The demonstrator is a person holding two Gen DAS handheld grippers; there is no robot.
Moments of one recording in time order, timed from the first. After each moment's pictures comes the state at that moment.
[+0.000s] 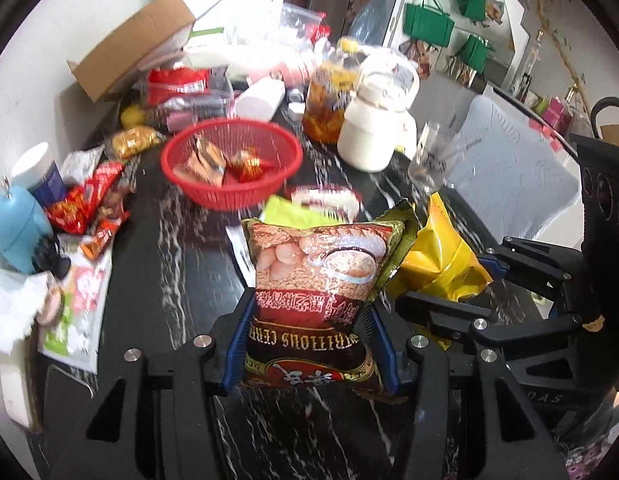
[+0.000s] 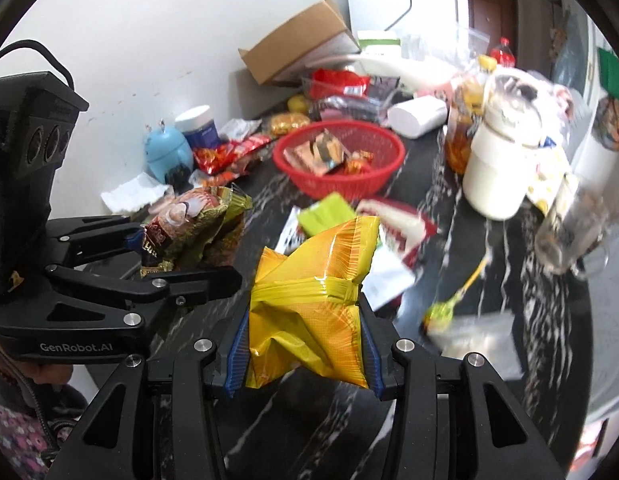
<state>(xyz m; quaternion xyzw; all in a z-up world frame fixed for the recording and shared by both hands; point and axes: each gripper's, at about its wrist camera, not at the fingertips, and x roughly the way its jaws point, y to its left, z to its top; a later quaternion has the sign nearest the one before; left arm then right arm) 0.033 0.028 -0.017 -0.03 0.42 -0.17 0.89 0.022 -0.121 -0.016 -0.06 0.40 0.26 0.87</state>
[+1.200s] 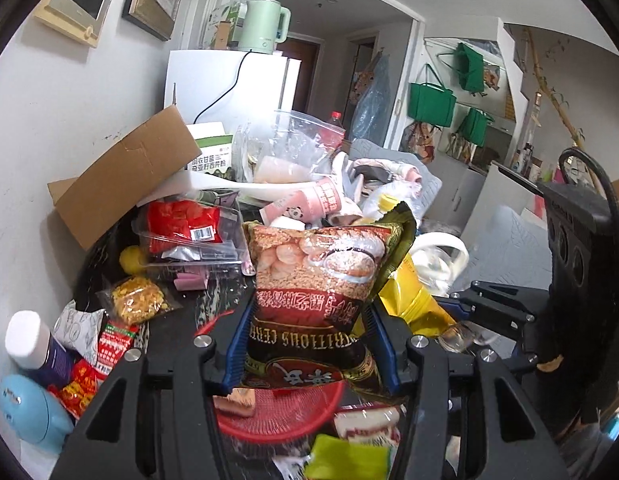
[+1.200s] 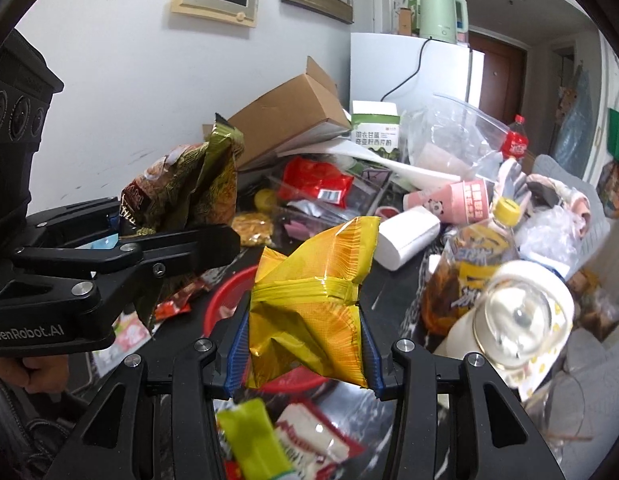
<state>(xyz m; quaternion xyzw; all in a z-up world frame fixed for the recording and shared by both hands) 0.187 0.047 0.072 -0.05 0.28 -0.16 0.94 0.192 -0.093 0.056 -0.09 0.33 0.27 0.90</state>
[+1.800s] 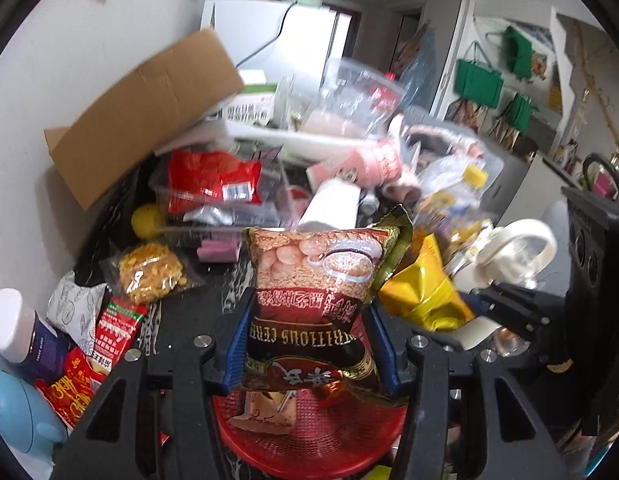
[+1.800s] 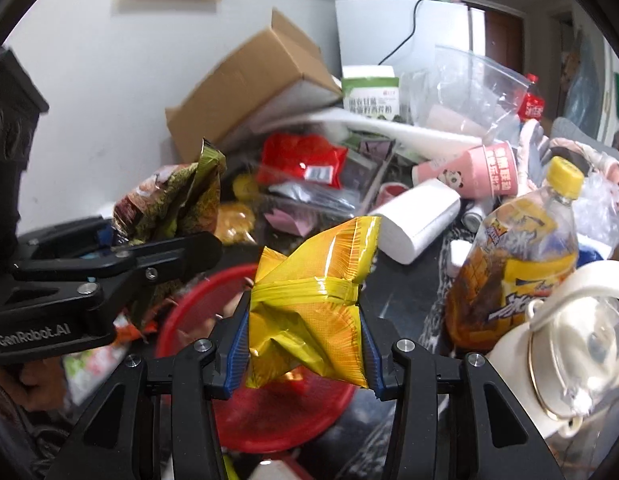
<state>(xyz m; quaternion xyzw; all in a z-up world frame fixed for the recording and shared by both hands) 0.258 0.062 0.013 -0.06 0.36 -0.10 0.93 0.267 -0.085 -0.003 -0.07 0.37 0.27 0.89</state>
